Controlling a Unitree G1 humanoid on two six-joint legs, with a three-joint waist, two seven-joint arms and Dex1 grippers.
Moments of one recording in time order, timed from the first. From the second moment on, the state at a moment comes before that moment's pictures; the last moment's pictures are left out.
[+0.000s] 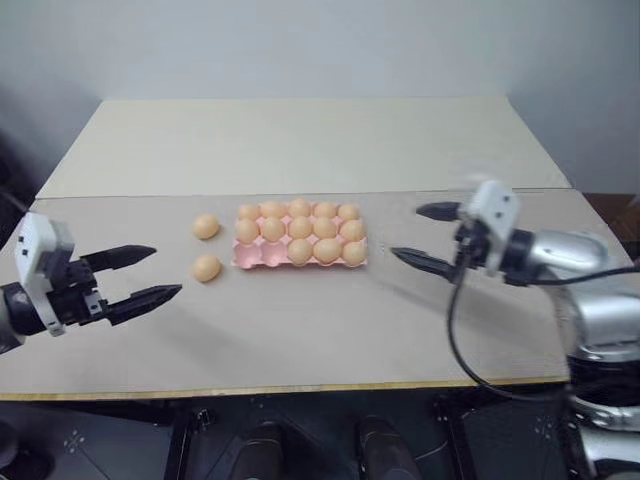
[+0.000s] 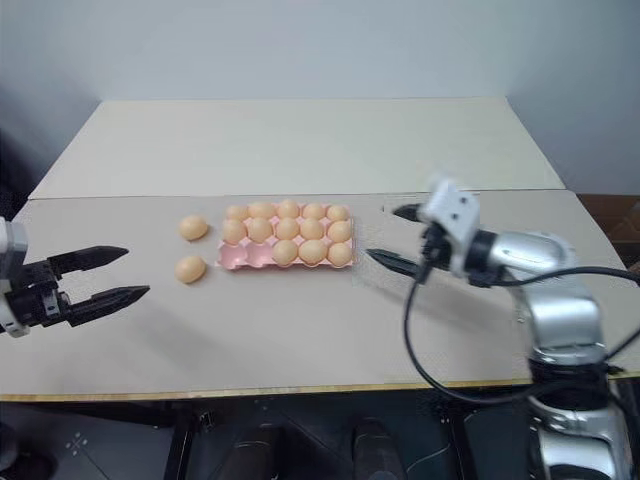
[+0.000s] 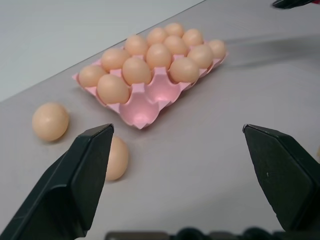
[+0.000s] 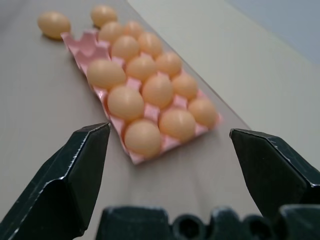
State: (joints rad) left arm 0.05 0.99 0.59 -0.26 -0.73 0.61 -1.11; right arm -0.42 -0.73 -0.17 -0.31 0.31 0.56 1.02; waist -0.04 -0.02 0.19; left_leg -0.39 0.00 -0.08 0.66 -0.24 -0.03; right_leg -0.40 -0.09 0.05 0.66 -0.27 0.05
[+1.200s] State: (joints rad) left arm -0.44 0.73 0.10 0.15 -0.35 0.62 -0.70; right arm -0.27 -0.74 -0.23 -0.42 0.46 0.44 0.96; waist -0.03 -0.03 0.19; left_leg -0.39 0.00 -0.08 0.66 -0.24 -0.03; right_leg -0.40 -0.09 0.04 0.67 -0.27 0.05
